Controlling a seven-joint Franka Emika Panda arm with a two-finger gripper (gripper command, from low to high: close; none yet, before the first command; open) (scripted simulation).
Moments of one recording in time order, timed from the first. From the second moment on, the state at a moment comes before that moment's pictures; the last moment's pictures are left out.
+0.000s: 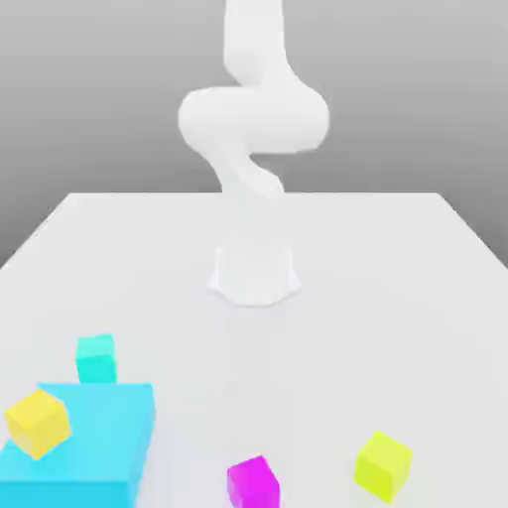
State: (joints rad) arm -0.04 -0.71 0.06 -2.31 -0.02 2.33 0.90
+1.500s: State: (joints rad) arm -0.08 0.30 0.37 -2.46 -0.27 2.73 2.03
